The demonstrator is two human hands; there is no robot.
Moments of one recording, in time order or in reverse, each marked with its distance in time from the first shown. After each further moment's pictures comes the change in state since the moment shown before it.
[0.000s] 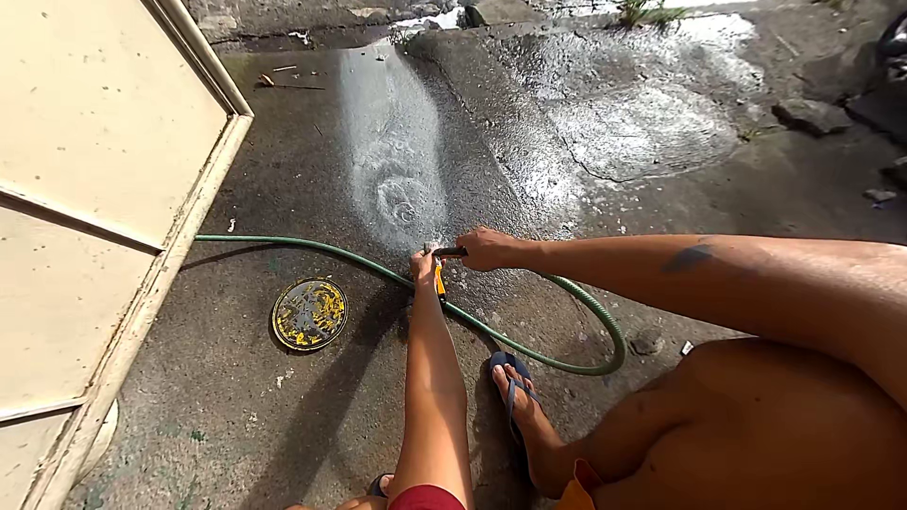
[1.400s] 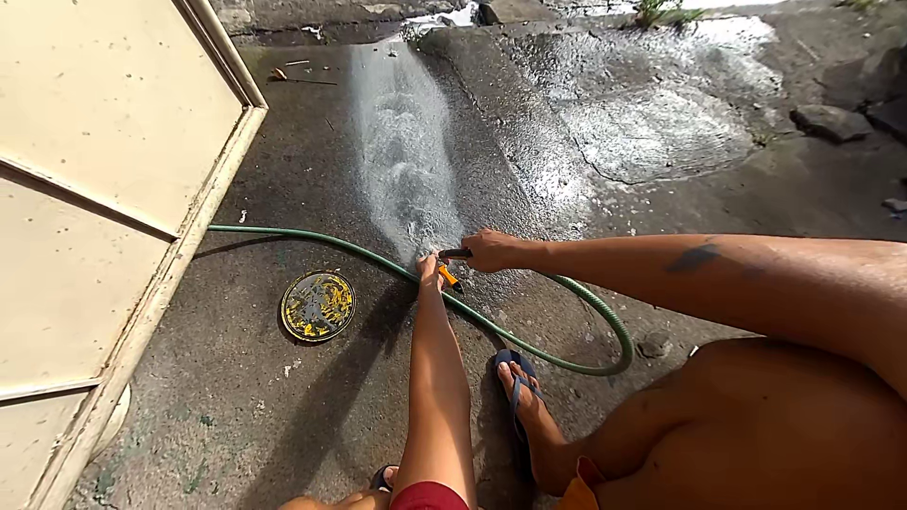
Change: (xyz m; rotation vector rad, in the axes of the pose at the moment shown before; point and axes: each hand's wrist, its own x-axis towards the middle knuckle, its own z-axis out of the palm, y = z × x) left_hand -0.006 -0.009 -0.014 -0.065 0.080 -0.104; right_hand 0.003 -0.010 0.009 -0.017 -0.029 -0.017
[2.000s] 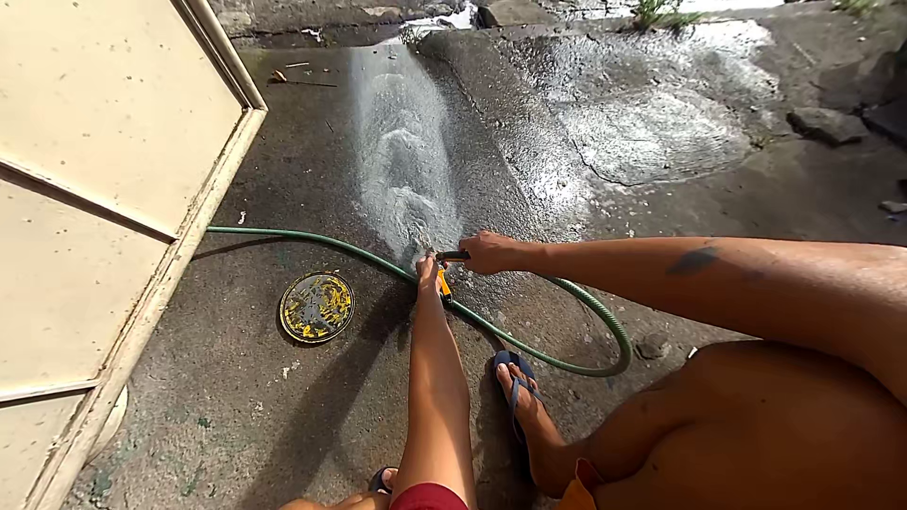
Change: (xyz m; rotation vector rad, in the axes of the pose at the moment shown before) left_hand -0.004 0.001 -0.002 0.022 -0.047 0.006; right_hand 0.000 -0.003 0.000 0.007 -0.007 0.015
